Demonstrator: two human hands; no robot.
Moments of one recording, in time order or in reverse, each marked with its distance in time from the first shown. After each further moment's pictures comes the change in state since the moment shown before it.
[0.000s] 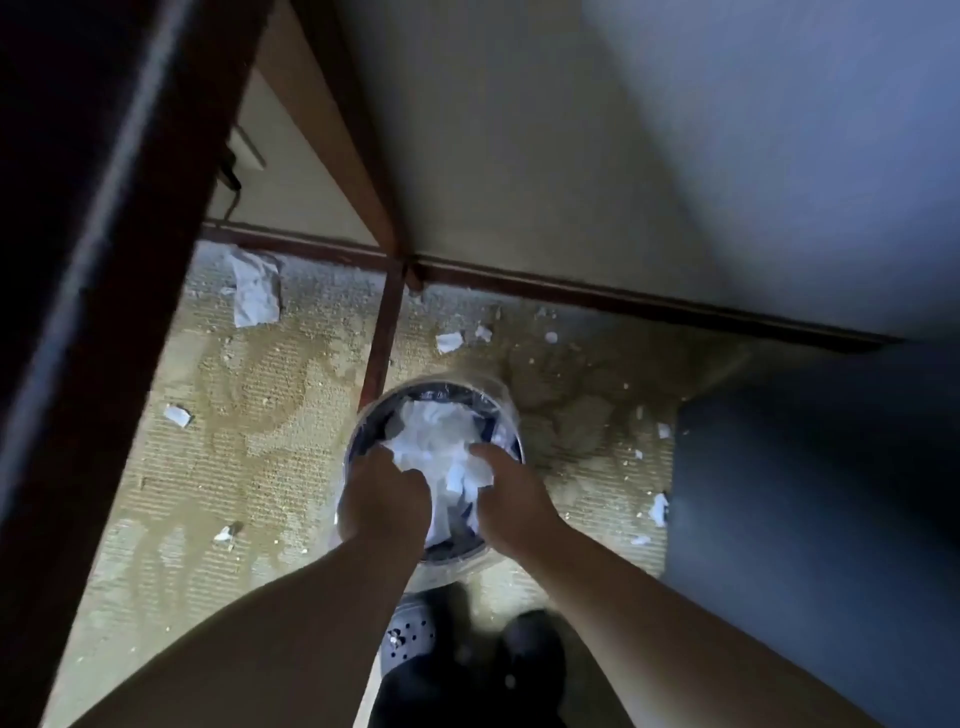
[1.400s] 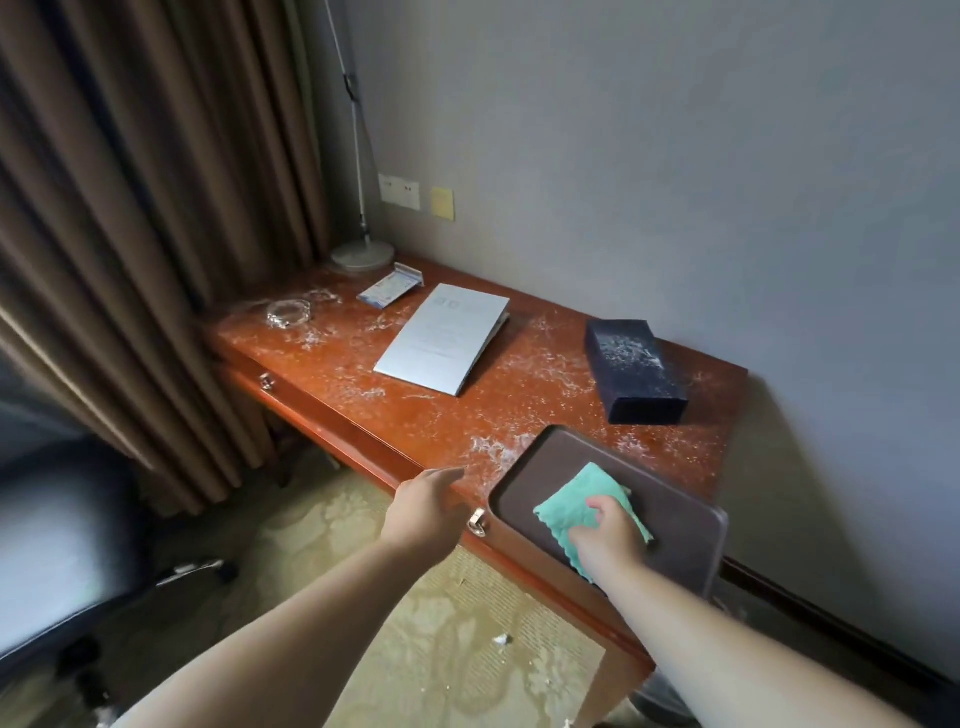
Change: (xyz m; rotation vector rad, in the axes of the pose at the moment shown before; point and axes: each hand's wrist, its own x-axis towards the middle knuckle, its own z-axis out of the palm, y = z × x) left_hand -0.292 -0.366 -0.542 -0.282 0.358 0.378; right_hand -0.451 -0.356 0.270 -0.080 0.365 -0.320
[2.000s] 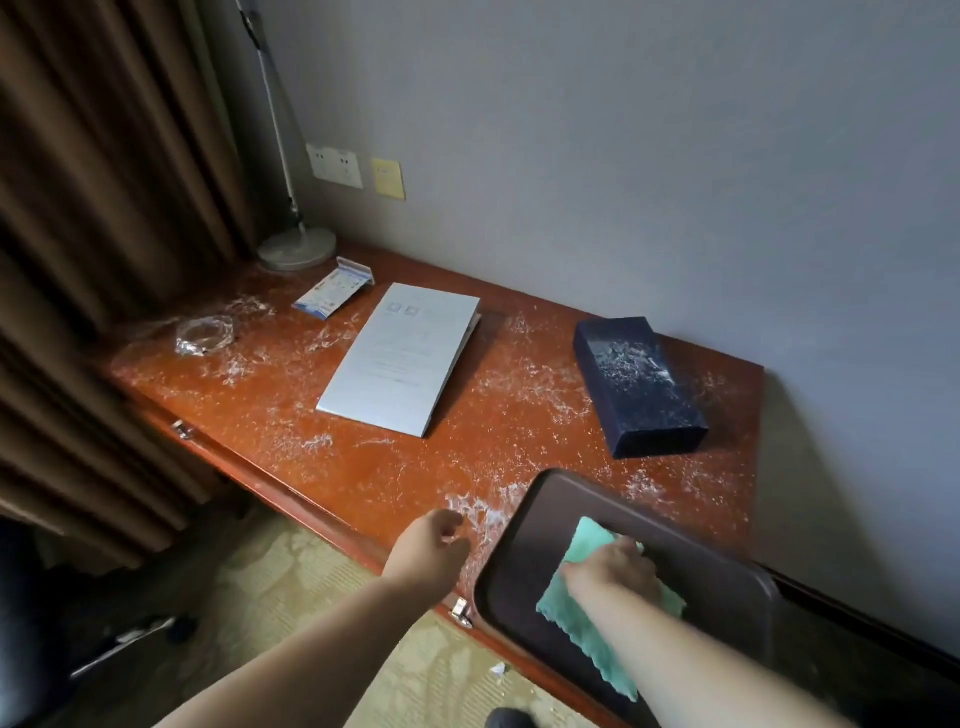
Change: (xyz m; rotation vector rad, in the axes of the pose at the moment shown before) left_hand 0.146 -0.002 0.041 -0.088 -0.263 -0.166; right_hand 0.139 -0.025 0.036 -0.436 0.120 0.452
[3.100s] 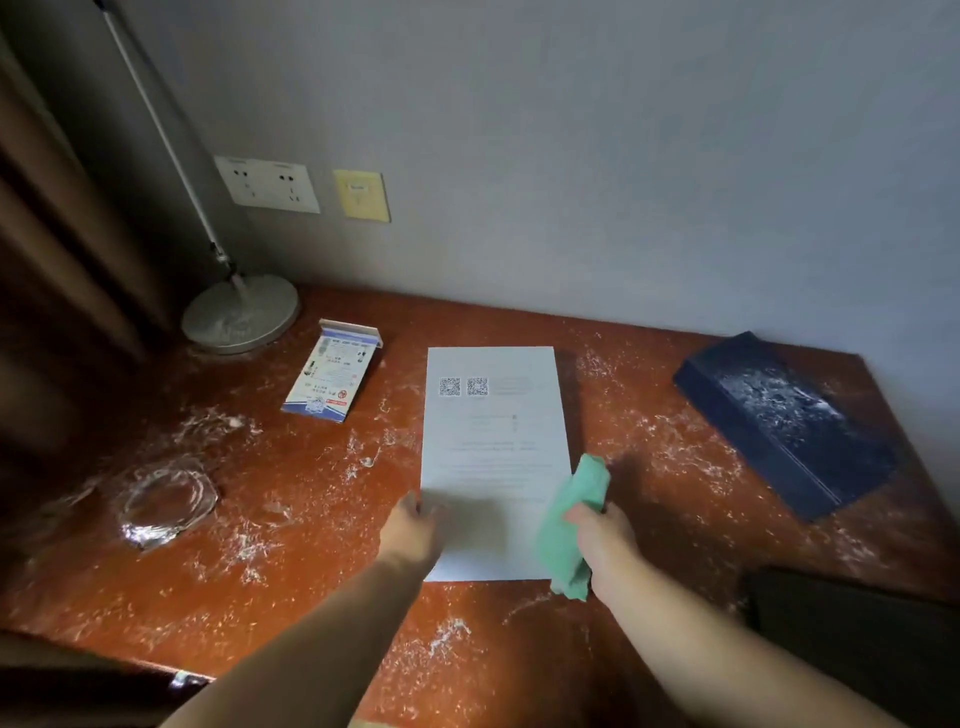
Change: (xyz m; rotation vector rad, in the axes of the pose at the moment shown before) left_hand 0.299 -0.081 -0.207 -0.251 -0.127 -0.081; right_hand 0.010 -0.316 0.069 1.025 -0.093 0.199
